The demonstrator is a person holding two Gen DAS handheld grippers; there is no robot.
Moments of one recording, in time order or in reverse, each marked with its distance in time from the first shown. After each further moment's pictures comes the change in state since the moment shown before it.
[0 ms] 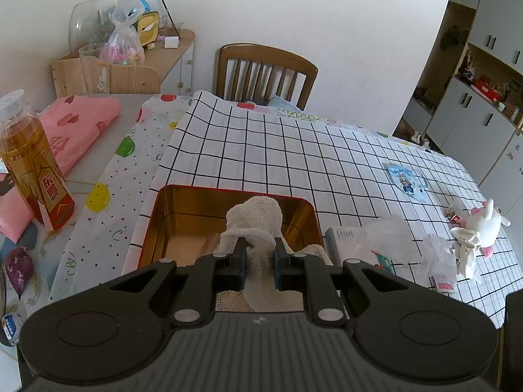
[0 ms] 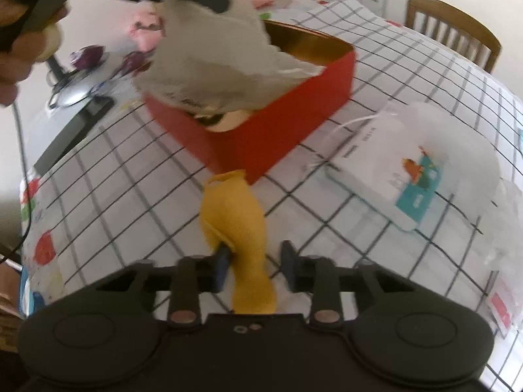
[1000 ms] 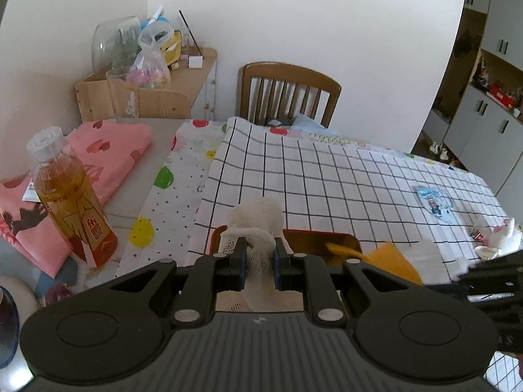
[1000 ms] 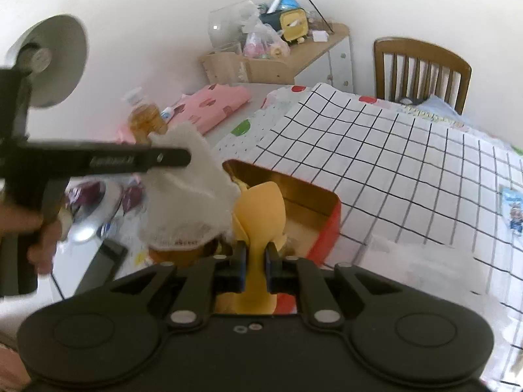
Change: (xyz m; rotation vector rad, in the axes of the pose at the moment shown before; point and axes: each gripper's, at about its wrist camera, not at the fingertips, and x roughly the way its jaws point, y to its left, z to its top) left arm -0.009 0.038 0.033 0.010 -0.037 0.071; right arm -0.047 -0.016 0.112 0.222 -0.231 0.006
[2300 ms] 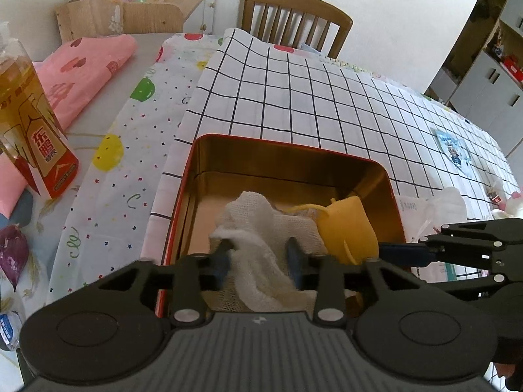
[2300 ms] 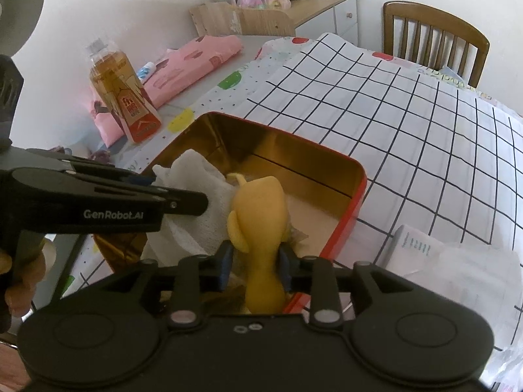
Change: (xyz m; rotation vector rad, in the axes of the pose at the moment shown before) left arm 0.073 0.003 -0.036 -0.053 0.234 -0.023; right arm 0.080 -0.005 -0.006 -0.031 0.131 -0.027
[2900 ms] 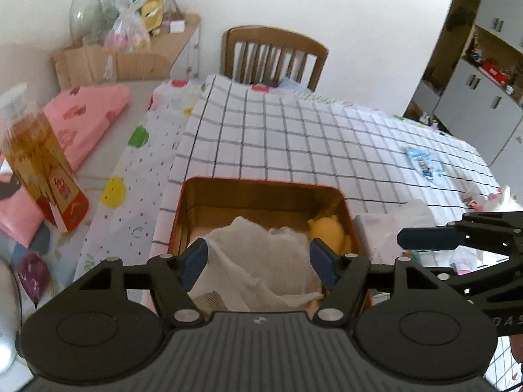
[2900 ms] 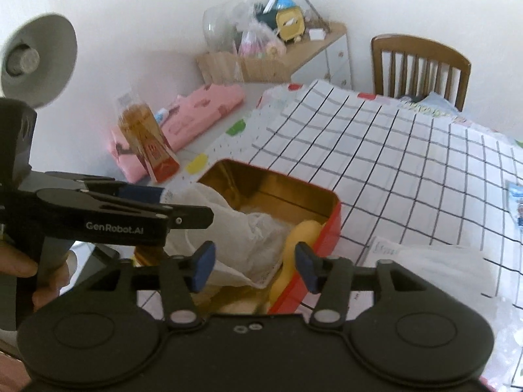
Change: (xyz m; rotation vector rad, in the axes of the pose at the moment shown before) left arm -0.057 -0.023 -0.003 0.082 -0.131 -0.022; right arm -0.076 -0.001 -0.012 0.038 -0.165 0.024
